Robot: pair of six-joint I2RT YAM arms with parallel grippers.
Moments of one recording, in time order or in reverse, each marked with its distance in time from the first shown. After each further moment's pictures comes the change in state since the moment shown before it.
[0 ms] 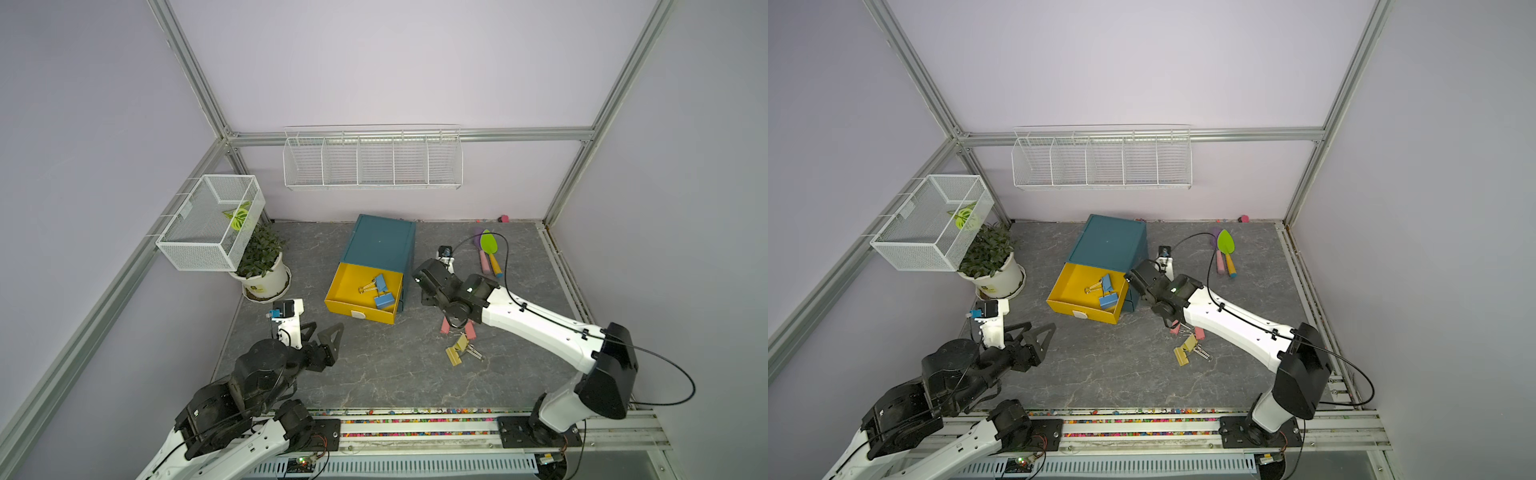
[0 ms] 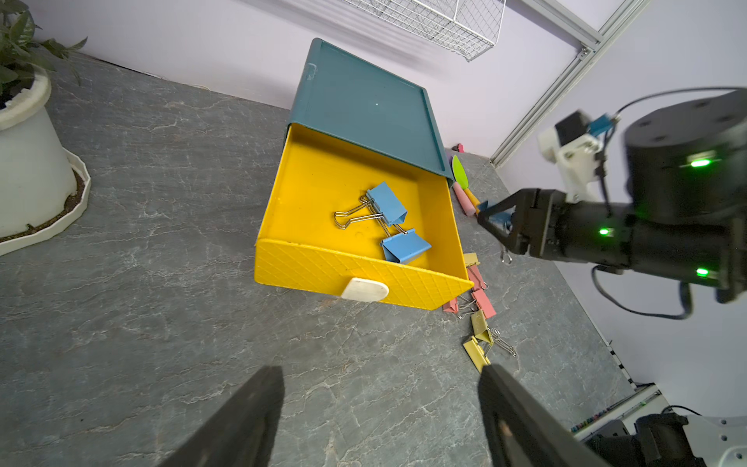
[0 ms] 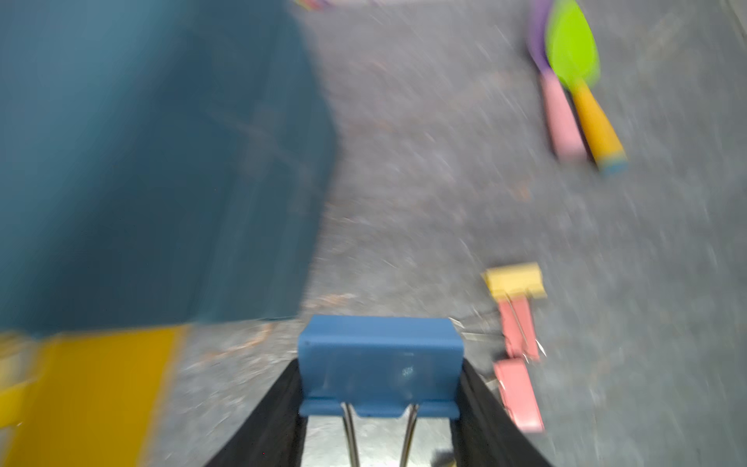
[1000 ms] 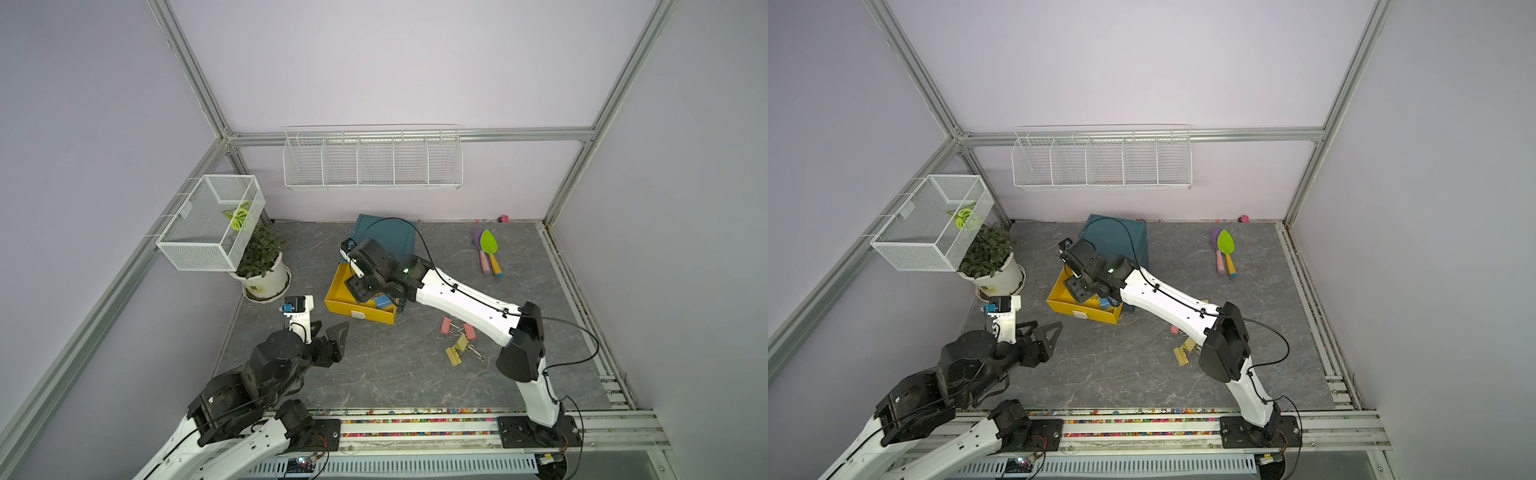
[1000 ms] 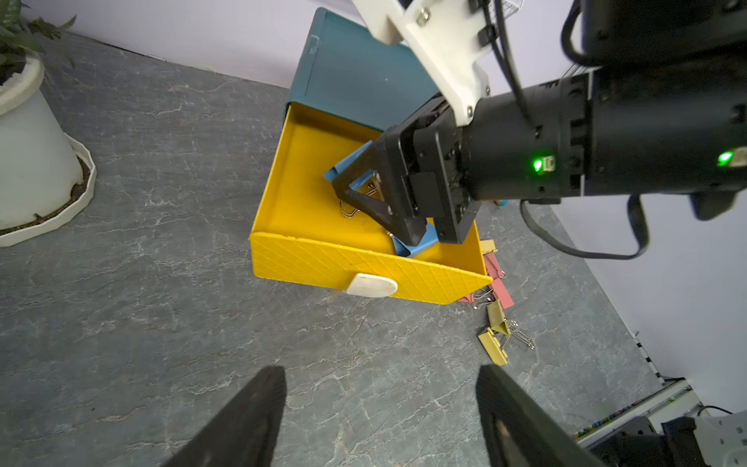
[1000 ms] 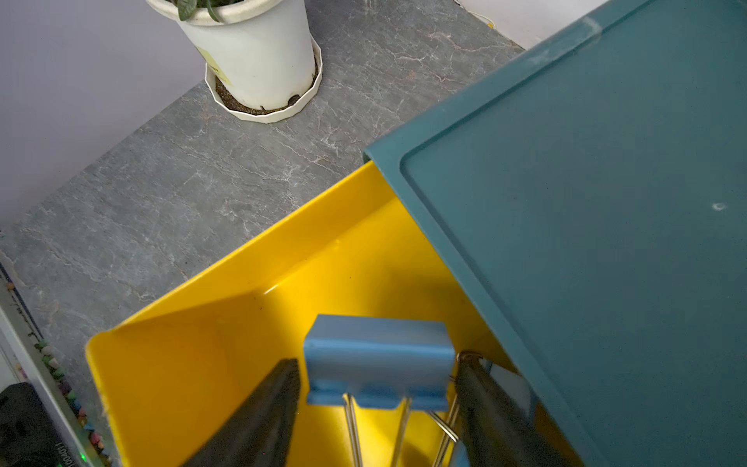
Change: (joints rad) left arm 0.000 0.100 0.000 0.000 -0.006 0.000; right arm 0.074 0.531 0.710 -0.122 -0.374 -0.501
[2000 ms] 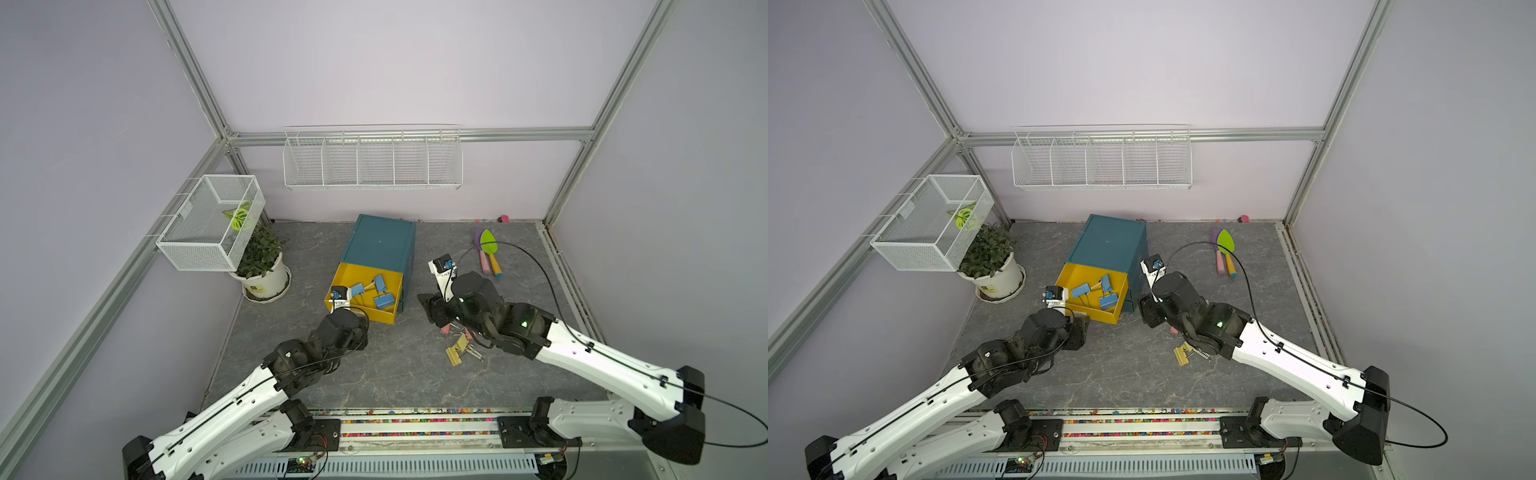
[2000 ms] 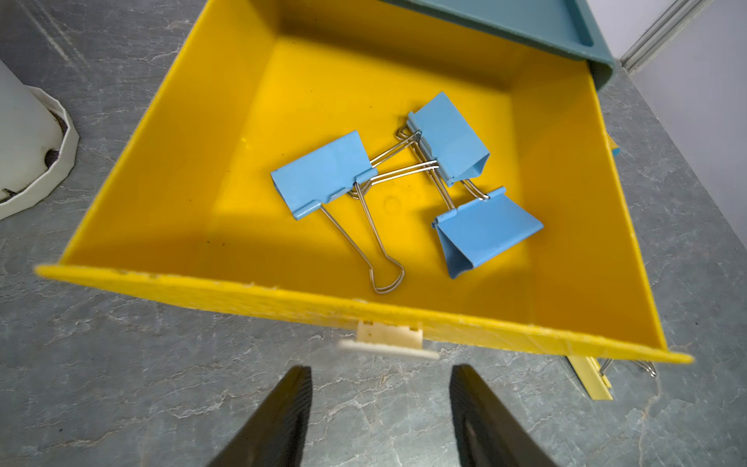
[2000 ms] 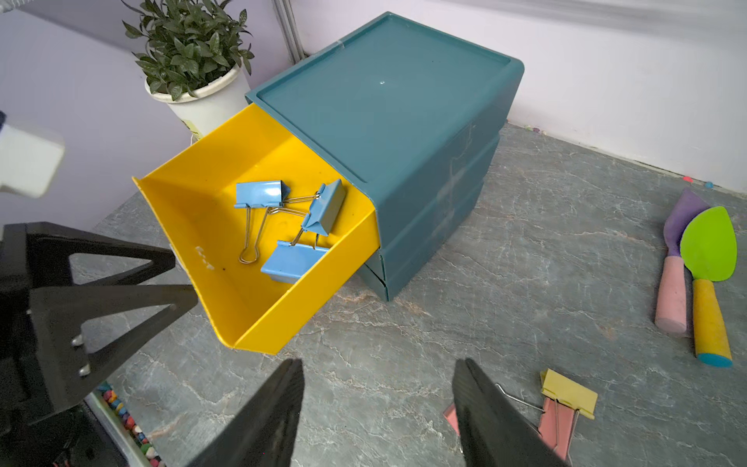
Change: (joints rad) left arm 0.016 0.315 -0.151 0.267 -0.063 0.016; right arm -0.033 -0.902 -0.976 0.340 0.136 0.113
